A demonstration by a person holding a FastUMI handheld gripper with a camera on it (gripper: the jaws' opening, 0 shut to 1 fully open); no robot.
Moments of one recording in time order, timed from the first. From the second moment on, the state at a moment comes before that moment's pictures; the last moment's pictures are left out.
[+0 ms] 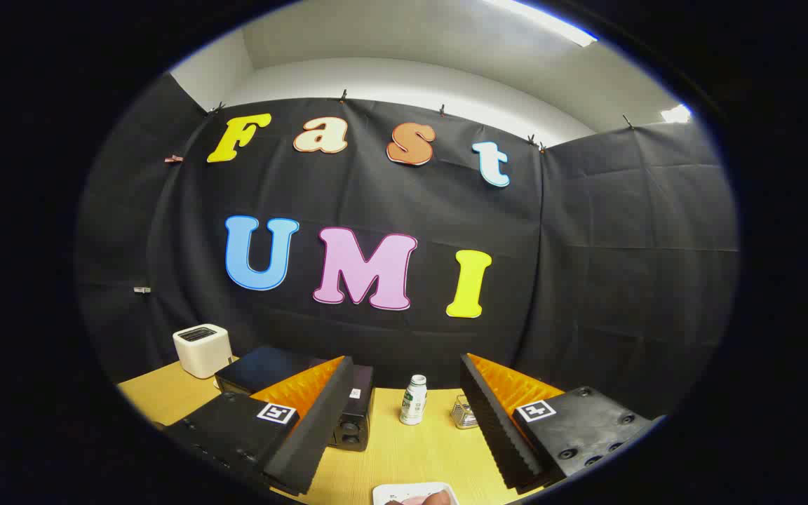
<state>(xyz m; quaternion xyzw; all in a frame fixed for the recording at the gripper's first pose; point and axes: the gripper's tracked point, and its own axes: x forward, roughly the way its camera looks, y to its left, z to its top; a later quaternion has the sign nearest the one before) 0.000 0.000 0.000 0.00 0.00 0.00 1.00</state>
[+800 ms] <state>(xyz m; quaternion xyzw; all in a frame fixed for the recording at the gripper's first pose) 0.000 0.023 -0.010 0.02 0.02 0.01 1.00</state>
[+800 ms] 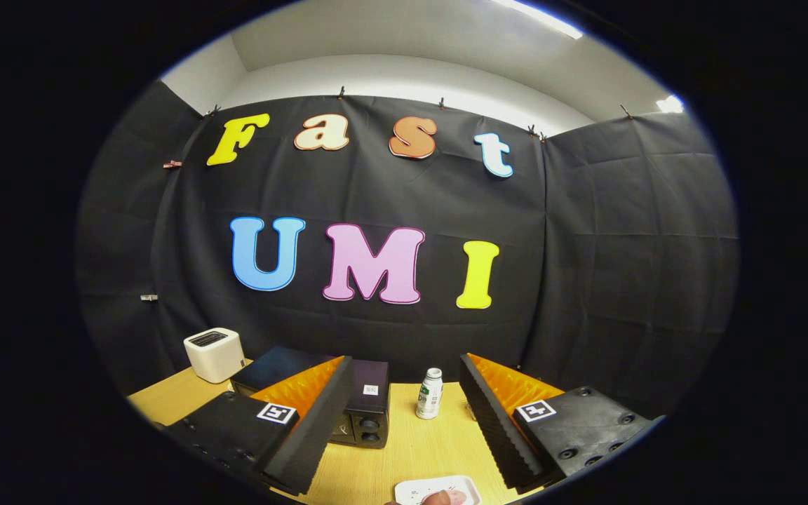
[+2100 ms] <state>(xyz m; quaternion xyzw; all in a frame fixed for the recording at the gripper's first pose) 0.117 0.243 -0.173 0.05 0.16 0.04 0.99</state>
